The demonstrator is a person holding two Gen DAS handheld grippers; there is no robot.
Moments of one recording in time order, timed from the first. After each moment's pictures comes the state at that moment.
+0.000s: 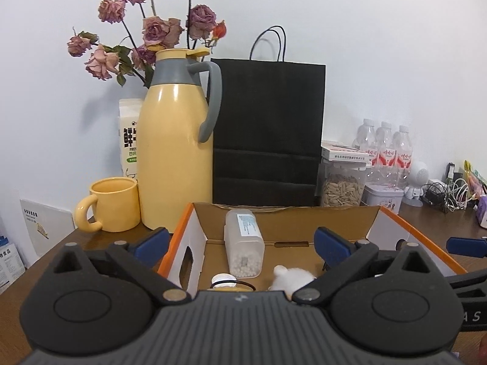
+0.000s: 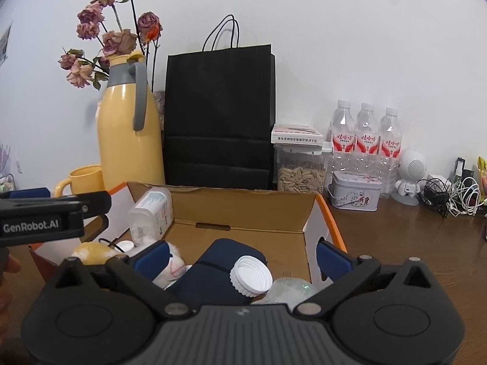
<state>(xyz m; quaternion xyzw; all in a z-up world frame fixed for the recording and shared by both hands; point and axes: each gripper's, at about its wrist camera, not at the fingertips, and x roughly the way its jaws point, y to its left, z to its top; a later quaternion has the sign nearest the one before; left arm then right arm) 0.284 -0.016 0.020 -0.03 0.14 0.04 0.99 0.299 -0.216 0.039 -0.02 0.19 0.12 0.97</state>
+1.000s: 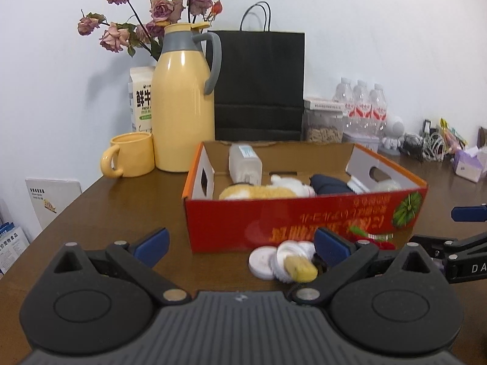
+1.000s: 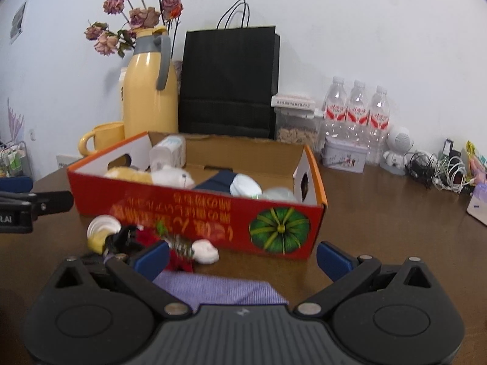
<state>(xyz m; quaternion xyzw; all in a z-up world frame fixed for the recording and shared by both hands) 0.179 -0.007 -0.010 0.00 0.21 0.01 0.98 0.210 -0.251 0.014 -0.05 0.24 0.14 0.96</state>
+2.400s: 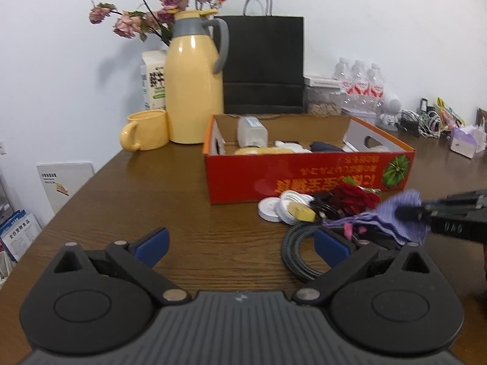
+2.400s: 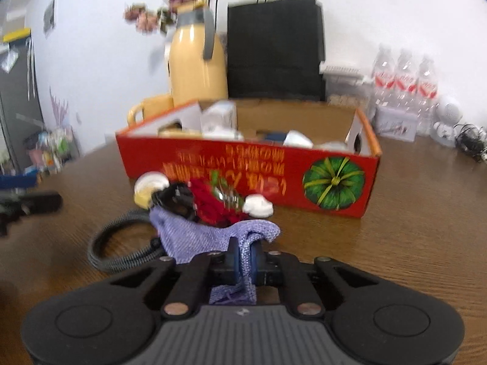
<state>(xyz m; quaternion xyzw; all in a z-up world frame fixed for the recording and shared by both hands) 0.127 -0.004 -0.012 0.01 0.25 0.01 0.97 0.197 -0.252 -0.006 -0.03 0.27 0.24 0.93</state>
